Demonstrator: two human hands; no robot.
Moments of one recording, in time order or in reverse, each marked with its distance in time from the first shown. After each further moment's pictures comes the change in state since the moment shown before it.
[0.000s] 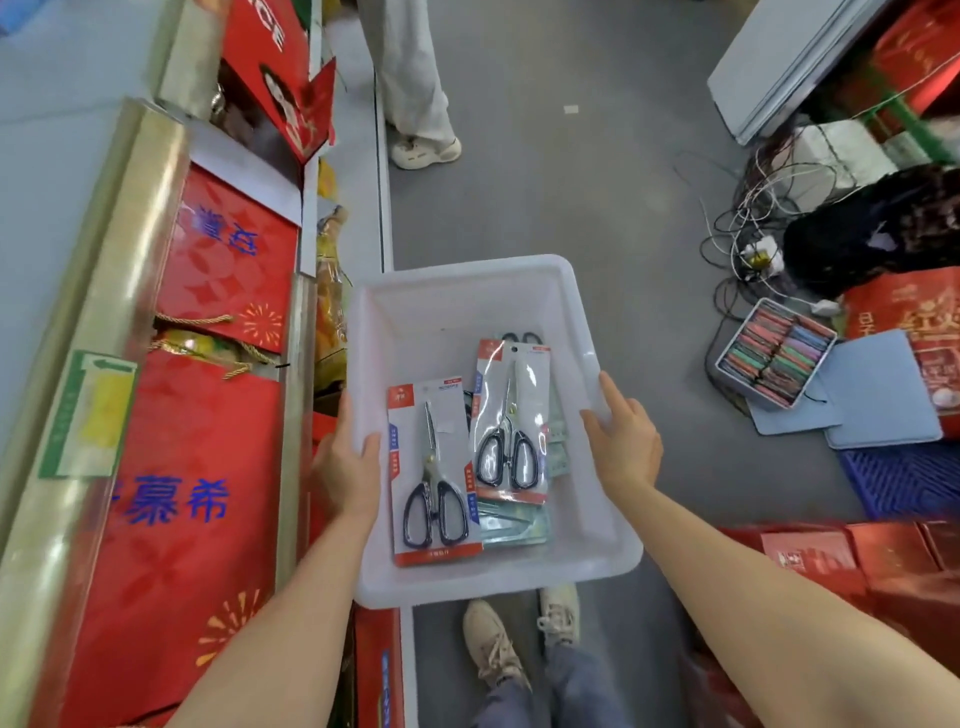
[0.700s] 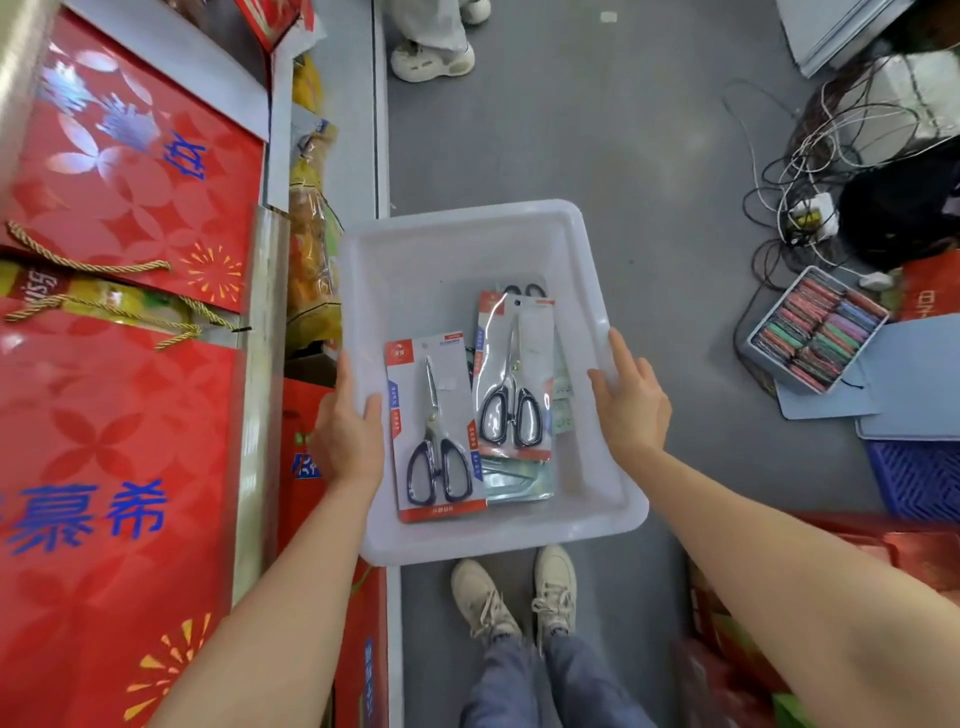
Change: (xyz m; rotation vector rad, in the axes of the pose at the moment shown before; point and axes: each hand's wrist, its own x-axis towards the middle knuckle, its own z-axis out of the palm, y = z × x) left_hand 0.052 -0.024 0.072 0.166 -0.019 -0.039; right_hand 0.076 0.006 0.079 -0.147 -0.027 -0.087
